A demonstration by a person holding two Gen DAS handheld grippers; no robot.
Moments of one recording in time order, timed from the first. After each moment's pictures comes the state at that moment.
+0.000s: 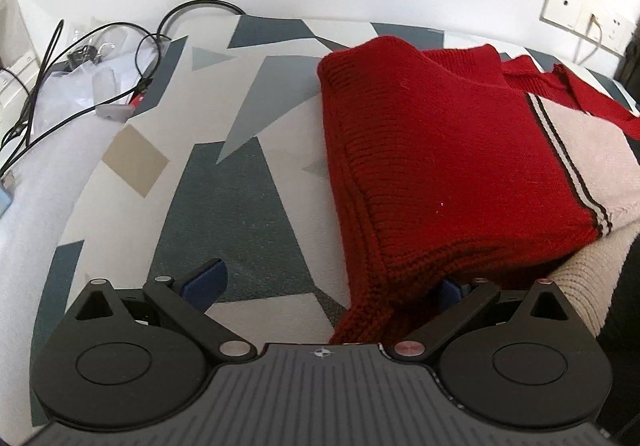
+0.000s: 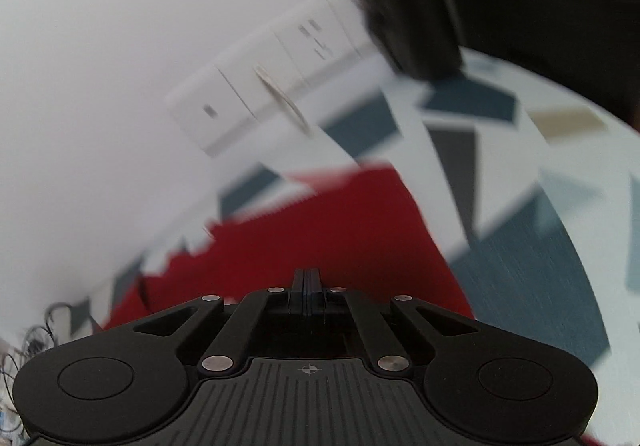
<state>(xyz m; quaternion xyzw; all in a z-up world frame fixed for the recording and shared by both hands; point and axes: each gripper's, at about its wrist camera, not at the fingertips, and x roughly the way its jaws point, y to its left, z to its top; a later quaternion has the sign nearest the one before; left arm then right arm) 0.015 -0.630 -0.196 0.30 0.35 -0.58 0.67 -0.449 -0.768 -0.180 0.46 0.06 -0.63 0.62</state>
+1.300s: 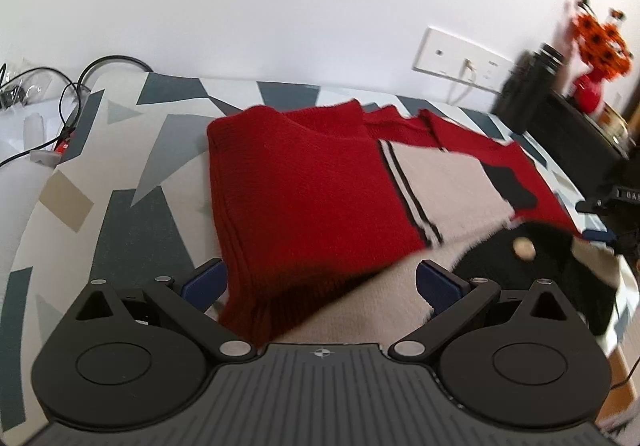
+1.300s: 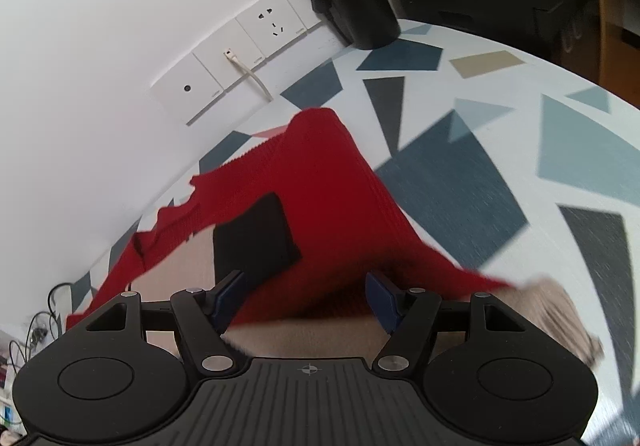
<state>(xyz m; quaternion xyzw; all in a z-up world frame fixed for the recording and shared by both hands) -0.002 -0.576 -0.146 0.22 0.33 -0.72 0.58 -0.447 -0.670 -0.173 0.48 0.05 -0.64 0.60</state>
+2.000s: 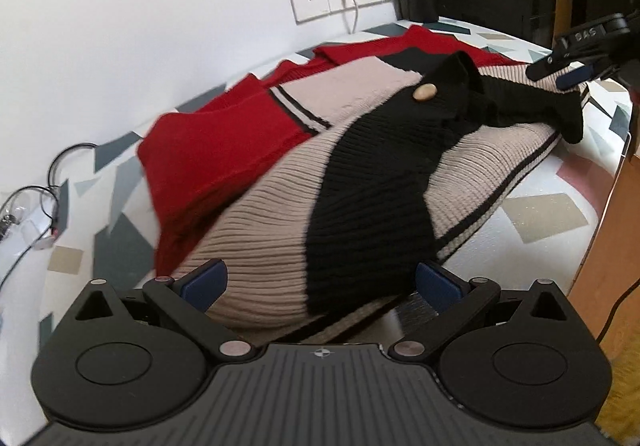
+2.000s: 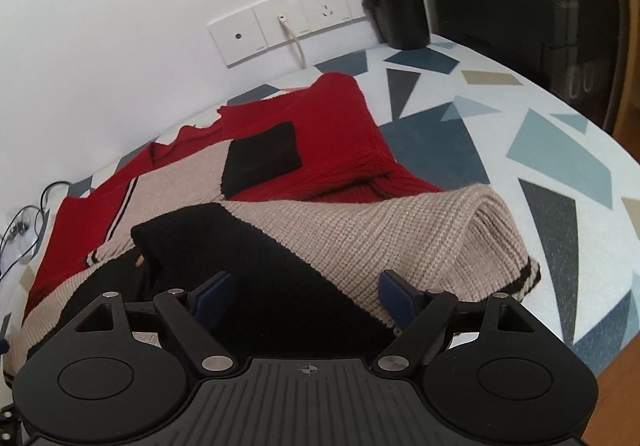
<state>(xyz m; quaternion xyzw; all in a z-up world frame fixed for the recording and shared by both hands) -0.090 -0.486 -0.174 0.37 0.14 -0.75 0.53 -0.421 -0.595 -0.173 0.39 0.15 -0.63 0.65</state>
